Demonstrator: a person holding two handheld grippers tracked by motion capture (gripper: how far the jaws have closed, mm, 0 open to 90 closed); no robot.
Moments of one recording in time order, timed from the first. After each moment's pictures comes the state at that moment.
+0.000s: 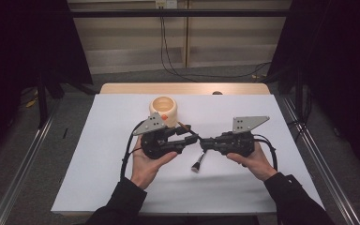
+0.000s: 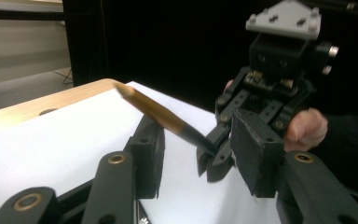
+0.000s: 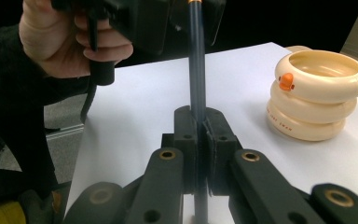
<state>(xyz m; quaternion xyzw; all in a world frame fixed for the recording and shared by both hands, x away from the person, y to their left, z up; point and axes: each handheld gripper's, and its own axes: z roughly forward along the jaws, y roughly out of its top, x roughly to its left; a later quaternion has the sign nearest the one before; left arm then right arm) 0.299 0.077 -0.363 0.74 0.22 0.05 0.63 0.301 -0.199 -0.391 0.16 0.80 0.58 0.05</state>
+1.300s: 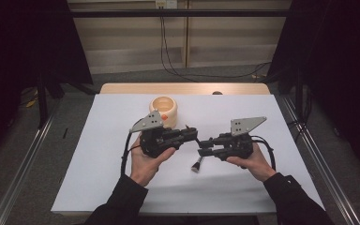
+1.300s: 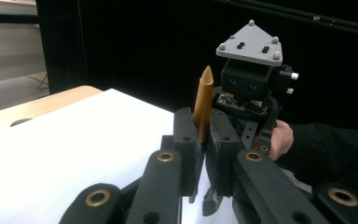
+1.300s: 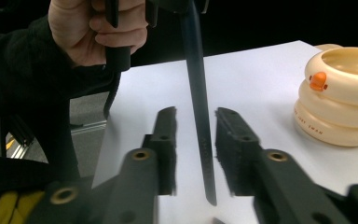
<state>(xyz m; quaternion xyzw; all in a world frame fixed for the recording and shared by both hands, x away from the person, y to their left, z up) 0.297 0.079 -0.351 0.74 0.19 0.01 0.64 0.300 -0.195 -0.395 0.14 0.80 0.58 0.01</state>
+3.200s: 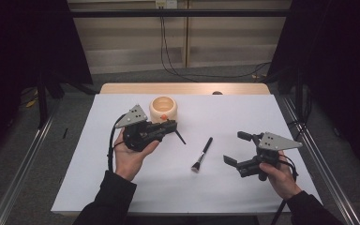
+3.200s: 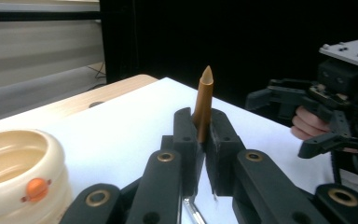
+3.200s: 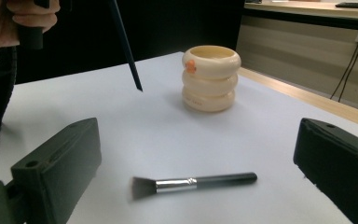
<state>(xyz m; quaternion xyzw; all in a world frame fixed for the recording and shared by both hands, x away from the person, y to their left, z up) 0.312 0.117 -0.349 0.75 0.25 0.09 0.61 0.253 -0.251 -0.415 0.28 0.74 0.58 0.21</state>
